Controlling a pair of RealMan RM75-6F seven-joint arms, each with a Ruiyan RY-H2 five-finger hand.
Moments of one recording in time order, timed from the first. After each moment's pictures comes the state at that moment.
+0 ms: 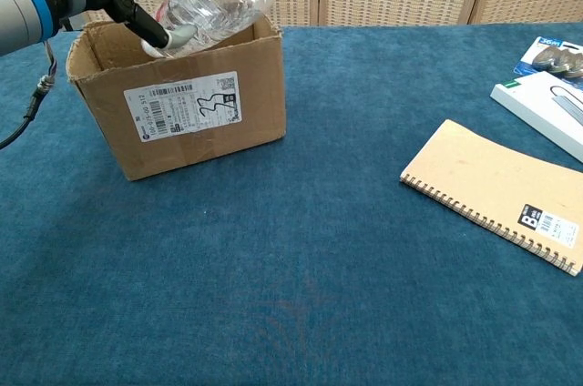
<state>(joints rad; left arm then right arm) -0.76 -1.43 -0.28 -1.76 1.02 1.08 0.35 0.09 -1.19 0.07 -1.50 -1.59 1.57 0.05</state>
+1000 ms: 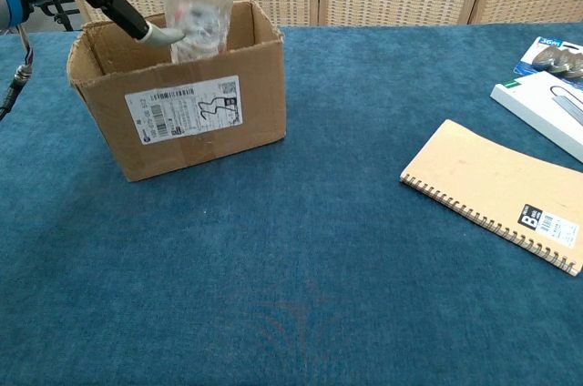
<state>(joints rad) -0.75 -1.36 -0.27 -1.82 1.03 1.09 0.32 0.09 -1.21 0.07 -1.49 -1.60 1.59 0.05</state>
